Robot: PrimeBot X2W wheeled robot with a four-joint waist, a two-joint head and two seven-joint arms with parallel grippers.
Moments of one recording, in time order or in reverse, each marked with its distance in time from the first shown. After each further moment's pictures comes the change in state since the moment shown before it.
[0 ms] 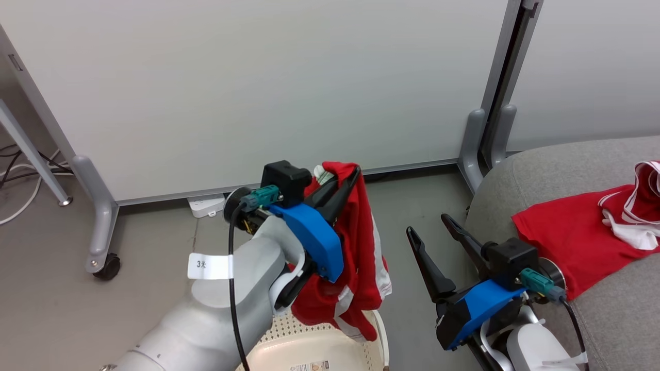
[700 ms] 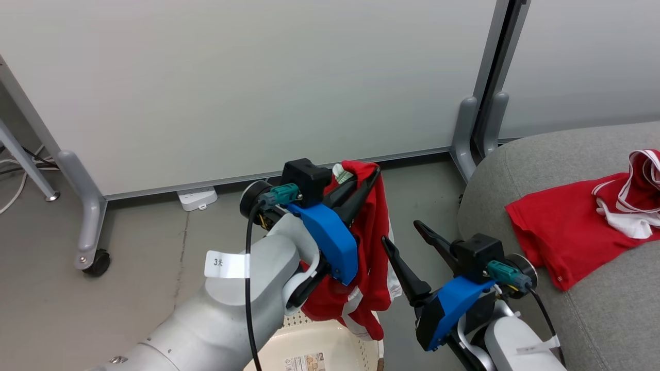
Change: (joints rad) left arm -0.043 -0.015 -0.065 -0.012 -0.015 0.000 -0.002; right arm -0.043 0.003 0.086 0.072 0.027 0.000 0.034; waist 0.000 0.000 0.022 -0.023
